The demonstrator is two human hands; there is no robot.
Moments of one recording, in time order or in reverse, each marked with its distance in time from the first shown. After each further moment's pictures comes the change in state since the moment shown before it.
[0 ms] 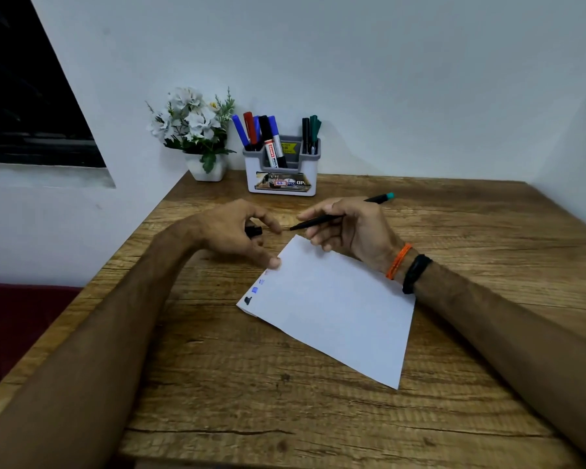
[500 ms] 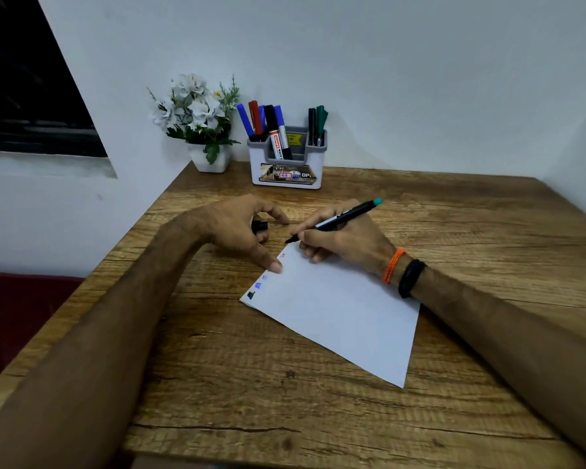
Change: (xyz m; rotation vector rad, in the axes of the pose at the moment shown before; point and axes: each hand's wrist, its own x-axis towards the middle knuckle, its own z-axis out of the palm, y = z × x) left_hand 0.000 0.007 0.003 0.093 -0.015 0.002; right_hand -0.007 0.011 0.019 -0.430 0.087 -0.093
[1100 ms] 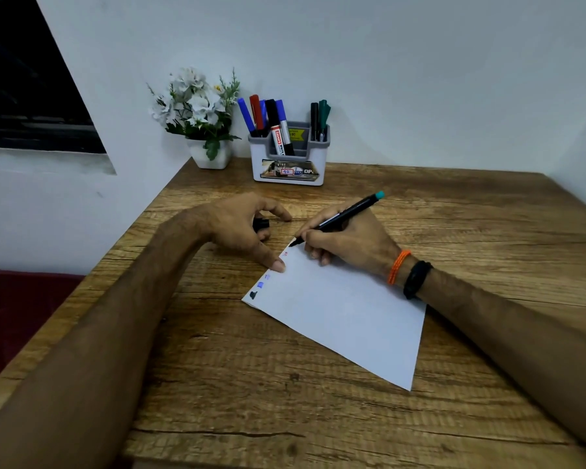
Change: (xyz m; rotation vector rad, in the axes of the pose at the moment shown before) left_hand 0.000 0.000 0.000 -0.017 -0.035 -0.012; right_hand -0.002 0.001 0.004 -0.077 0.045 0.034
